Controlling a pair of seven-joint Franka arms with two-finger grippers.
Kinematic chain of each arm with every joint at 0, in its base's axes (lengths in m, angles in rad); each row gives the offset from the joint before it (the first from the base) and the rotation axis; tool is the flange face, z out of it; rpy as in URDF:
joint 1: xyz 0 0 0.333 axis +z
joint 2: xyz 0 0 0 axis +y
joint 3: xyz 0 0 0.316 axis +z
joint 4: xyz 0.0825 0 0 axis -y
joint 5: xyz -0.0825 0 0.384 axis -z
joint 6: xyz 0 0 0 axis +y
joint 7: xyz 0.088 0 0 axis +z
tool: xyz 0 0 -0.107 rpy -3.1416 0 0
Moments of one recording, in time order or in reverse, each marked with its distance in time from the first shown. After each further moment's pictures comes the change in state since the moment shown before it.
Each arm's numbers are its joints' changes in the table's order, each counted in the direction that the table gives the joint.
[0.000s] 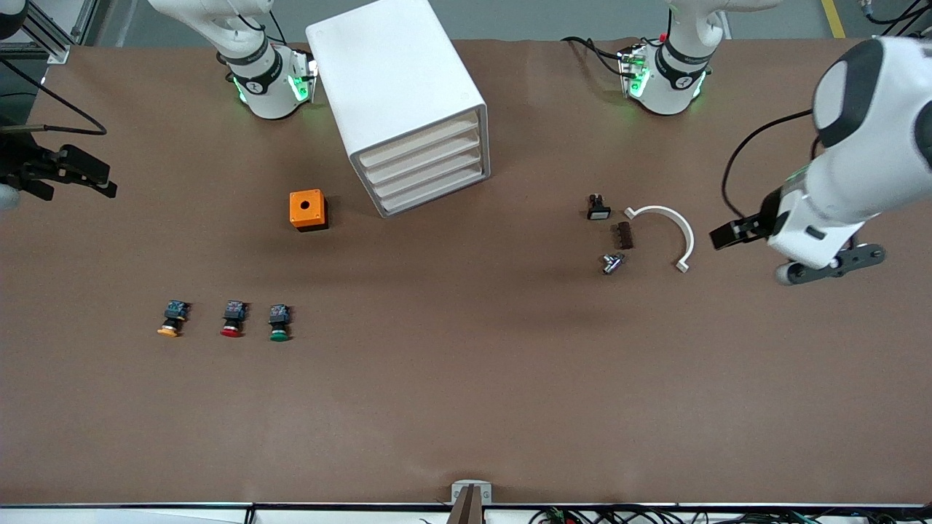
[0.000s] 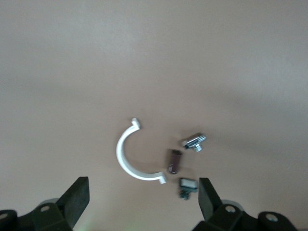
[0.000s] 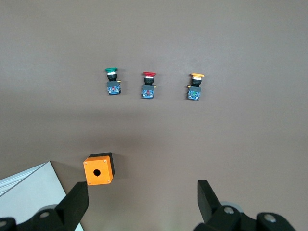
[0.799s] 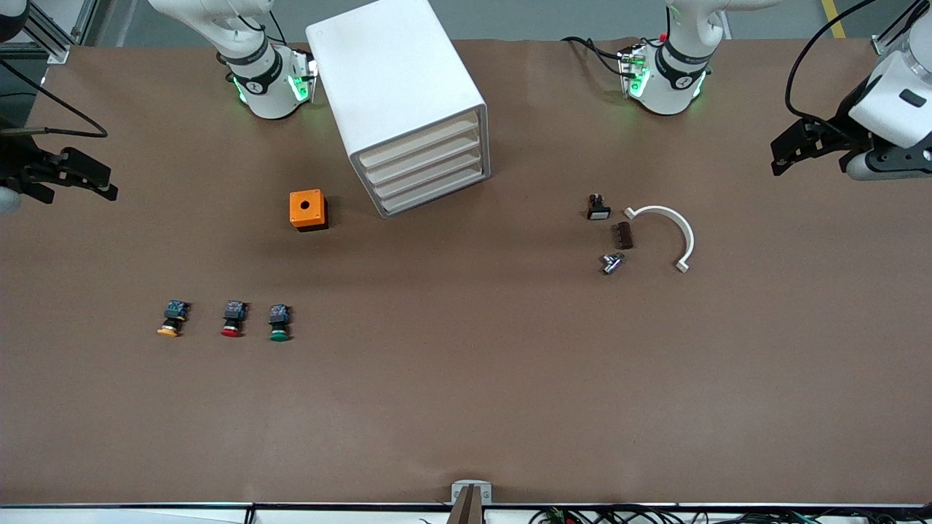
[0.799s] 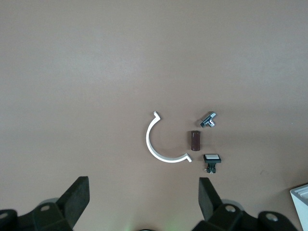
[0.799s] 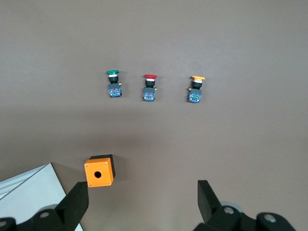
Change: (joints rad) left arm 0.063 -0.265 0.035 -0.029 -0.005 0.119 -0.395; right arm 0.000 0.016 0.005 0.019 0.000 0.001 -0.002
